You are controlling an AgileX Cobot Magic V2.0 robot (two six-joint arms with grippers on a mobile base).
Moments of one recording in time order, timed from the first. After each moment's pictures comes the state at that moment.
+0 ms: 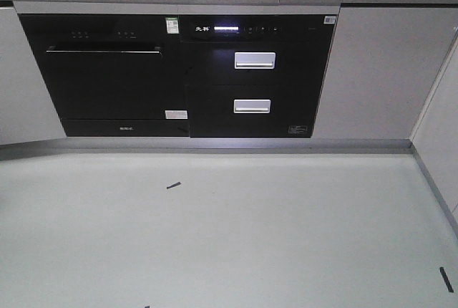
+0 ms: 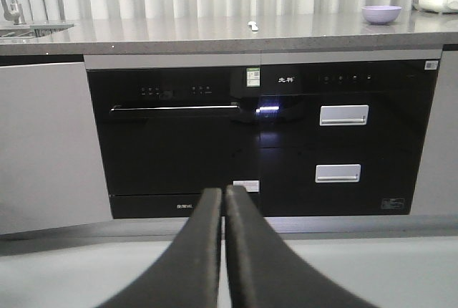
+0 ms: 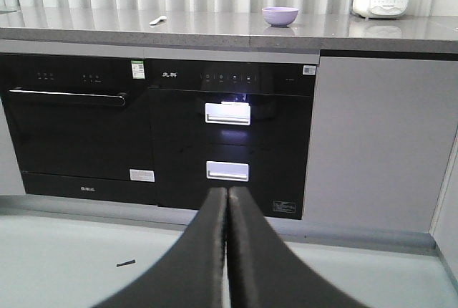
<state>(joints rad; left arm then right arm) 0.02 -0.01 0.02 0.07 0.15 -0.12 0.10 -0.01 0.03 0.04 0.15 -0.03</state>
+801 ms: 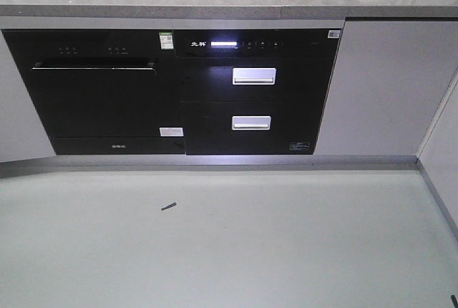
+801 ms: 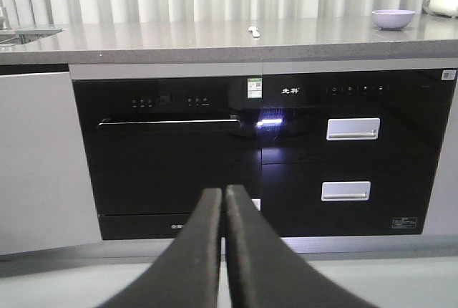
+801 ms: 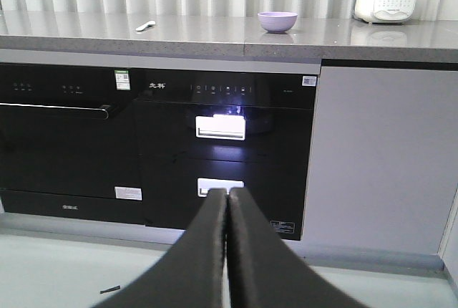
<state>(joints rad) 0.02 -0.01 0.02 0.07 0.15 -0.12 0.10 -0.01 0.03 0.04 0.15 -0.03</state>
